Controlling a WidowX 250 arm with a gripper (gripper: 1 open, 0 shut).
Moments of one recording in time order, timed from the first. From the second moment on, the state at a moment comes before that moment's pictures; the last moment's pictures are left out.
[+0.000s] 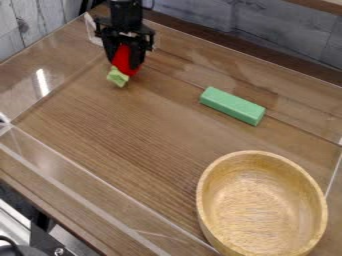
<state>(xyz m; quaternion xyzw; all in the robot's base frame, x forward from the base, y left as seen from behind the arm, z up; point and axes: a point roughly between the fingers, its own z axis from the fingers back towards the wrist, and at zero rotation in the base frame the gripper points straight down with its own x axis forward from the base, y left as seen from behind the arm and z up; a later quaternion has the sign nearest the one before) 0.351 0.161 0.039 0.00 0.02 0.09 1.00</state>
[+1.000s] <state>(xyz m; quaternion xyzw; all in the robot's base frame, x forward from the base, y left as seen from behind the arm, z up) 0.335 0.164 0.020 -0.02 0.04 0.13 0.99</state>
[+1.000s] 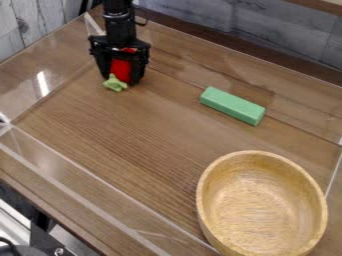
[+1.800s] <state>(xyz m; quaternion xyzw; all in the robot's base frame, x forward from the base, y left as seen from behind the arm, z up) 0.320 0.158 0.030 -0.06 0.05 0.19 0.98</state>
